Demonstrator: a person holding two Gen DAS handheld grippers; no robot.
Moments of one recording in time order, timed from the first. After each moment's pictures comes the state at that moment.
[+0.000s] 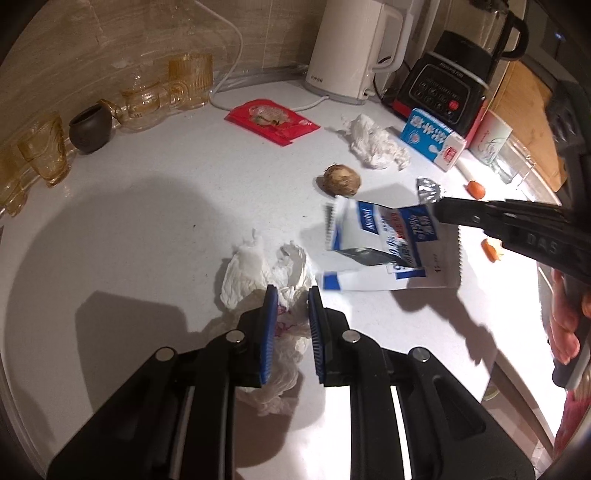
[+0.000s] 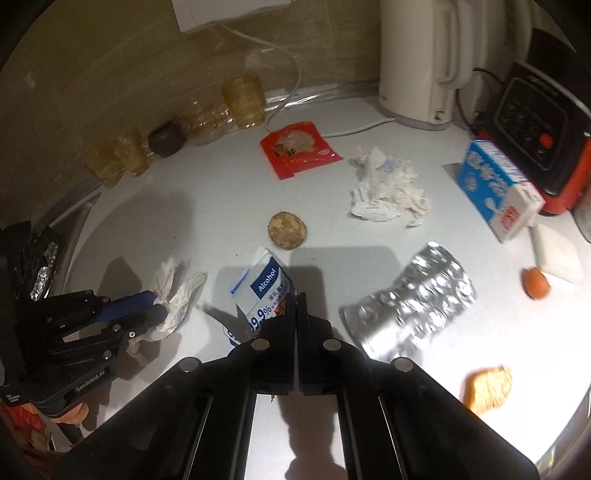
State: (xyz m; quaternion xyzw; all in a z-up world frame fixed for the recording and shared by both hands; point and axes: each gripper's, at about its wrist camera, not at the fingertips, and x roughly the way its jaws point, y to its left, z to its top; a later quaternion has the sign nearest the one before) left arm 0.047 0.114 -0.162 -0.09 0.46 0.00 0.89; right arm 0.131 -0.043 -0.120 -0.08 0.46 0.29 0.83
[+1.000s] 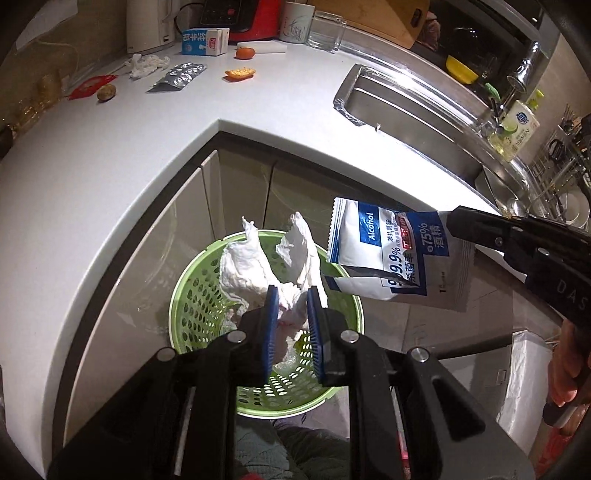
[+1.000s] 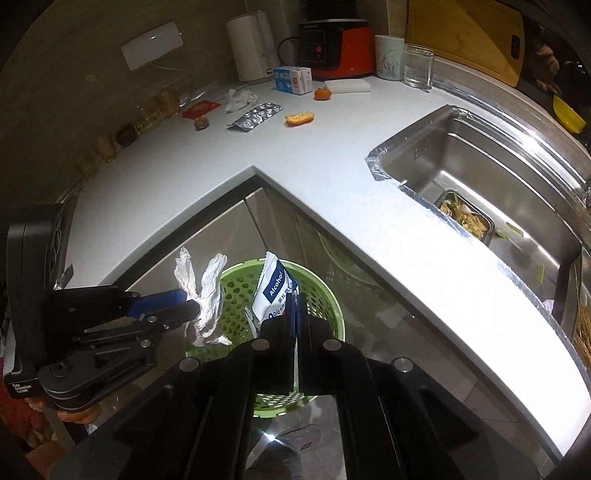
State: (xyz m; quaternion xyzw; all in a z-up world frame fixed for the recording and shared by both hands) left arm -0.175 -0.101 -0.172 0.01 0.51 -0.19 0.84; right arm -0.191 -0.256 -0.123 0.03 0.47 0.11 0.87
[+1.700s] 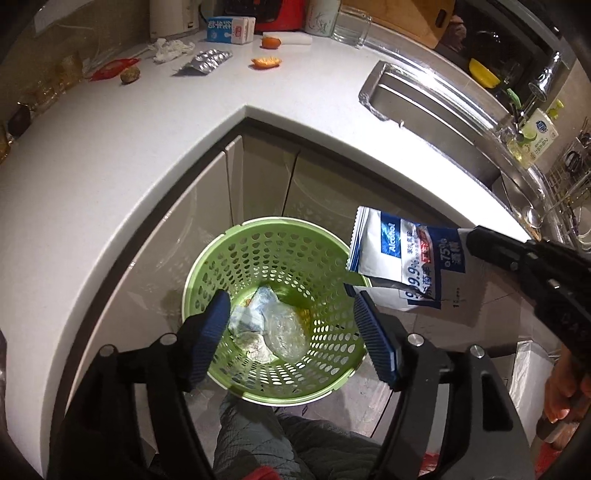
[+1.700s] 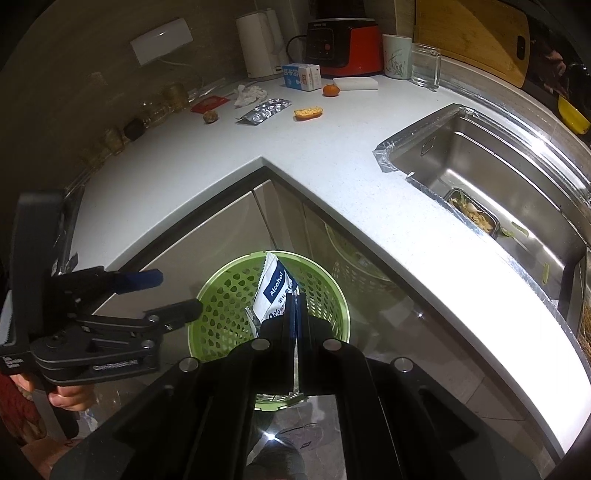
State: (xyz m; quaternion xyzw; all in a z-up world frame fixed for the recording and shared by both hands) left arm -0.177 -0.087 -0.162 0.00 0.53 -0.15 0.84; right arm -0.200 -0.250 -0.131 0.03 0.47 0.12 0.87
